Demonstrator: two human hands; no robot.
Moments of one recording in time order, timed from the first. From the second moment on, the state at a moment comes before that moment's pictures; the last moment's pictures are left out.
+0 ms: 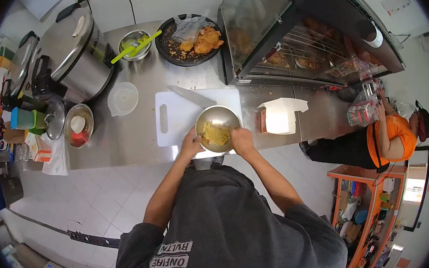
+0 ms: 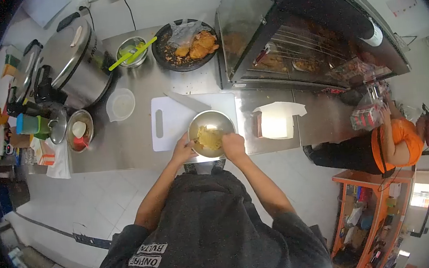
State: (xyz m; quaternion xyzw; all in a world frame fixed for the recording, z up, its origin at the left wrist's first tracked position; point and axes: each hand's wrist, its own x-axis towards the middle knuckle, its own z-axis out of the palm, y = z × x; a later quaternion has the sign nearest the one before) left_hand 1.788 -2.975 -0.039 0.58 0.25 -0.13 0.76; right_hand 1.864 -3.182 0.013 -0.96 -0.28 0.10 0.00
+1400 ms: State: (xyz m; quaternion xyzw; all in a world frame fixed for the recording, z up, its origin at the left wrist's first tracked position) left_hand 1.817 -2.973 -0.057 0.79 0.25 -0.09 0.55; right_hand 1.890 -3.206 0.009 -0.97 -0.23 0.07 0.08
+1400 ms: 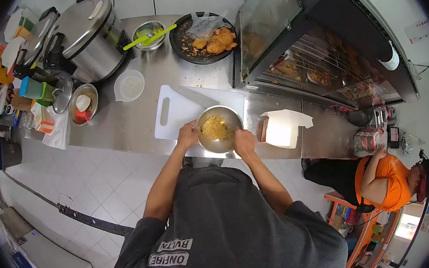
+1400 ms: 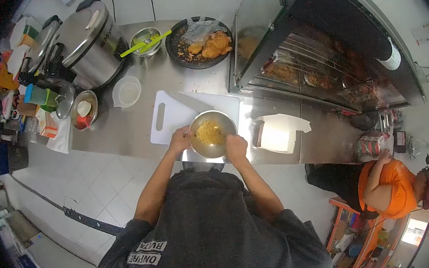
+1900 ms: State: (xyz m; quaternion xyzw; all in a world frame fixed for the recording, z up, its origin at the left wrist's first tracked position) left_hand 1.815 -2.977 -0.064 0.76 0.27 -0.04 0.59; right_hand 1.878 -3.231 0.022 -0.90 -0.43 0.11 -0.01
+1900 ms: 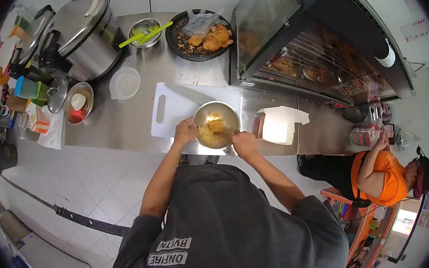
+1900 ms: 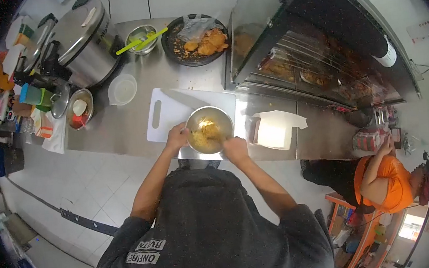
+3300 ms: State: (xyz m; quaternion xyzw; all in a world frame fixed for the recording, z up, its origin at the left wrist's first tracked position) left_hand 1.857 -2.952 -0.028 0.91 0.15 -0.14 0.35; right_hand 1.918 -3.203 0.039 -0.88 -0.47 0.07 0.06
